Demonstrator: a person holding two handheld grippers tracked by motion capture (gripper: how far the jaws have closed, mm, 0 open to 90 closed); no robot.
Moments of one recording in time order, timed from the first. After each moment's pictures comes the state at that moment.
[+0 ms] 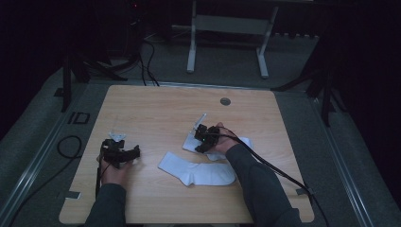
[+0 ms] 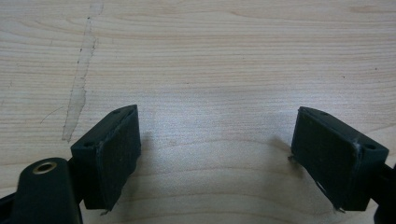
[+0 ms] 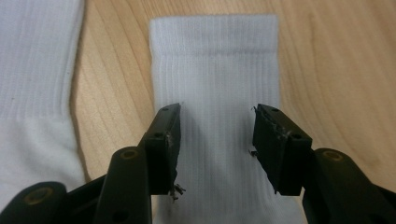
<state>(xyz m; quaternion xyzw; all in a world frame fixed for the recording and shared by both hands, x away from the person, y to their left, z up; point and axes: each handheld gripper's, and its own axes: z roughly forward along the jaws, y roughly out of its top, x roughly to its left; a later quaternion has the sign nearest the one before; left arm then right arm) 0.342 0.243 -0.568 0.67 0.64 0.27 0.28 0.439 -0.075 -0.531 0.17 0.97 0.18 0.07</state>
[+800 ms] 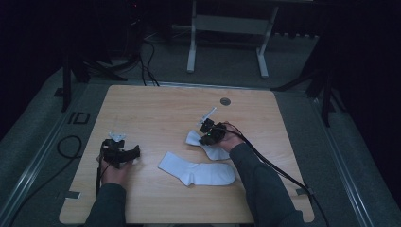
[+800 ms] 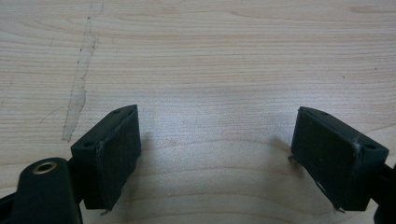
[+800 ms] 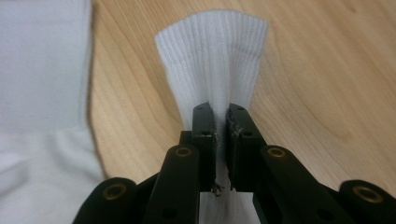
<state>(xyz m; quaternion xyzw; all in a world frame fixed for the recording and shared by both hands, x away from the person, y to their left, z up) 0.342 0.243 -0.568 0.67 0.64 0.27 0.28 0.439 -0.095 -0.506 0.23 0.94 0.23 0.06</state>
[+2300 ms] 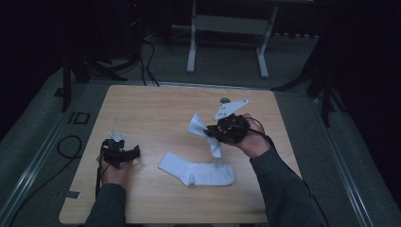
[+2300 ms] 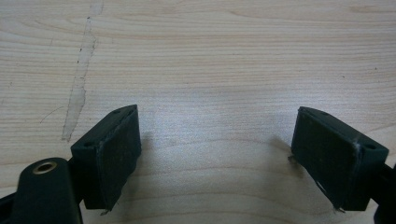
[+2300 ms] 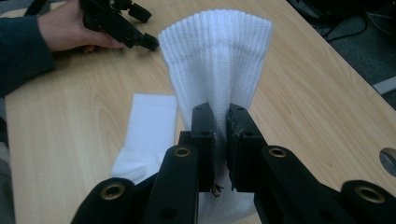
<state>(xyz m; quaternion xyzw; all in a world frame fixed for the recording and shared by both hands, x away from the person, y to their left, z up) 0.342 0.243 -0.568 0.67 0.64 0.27 0.28 0.351 -0.131 -0.372 0.17 0.90 0.37 0.13</state>
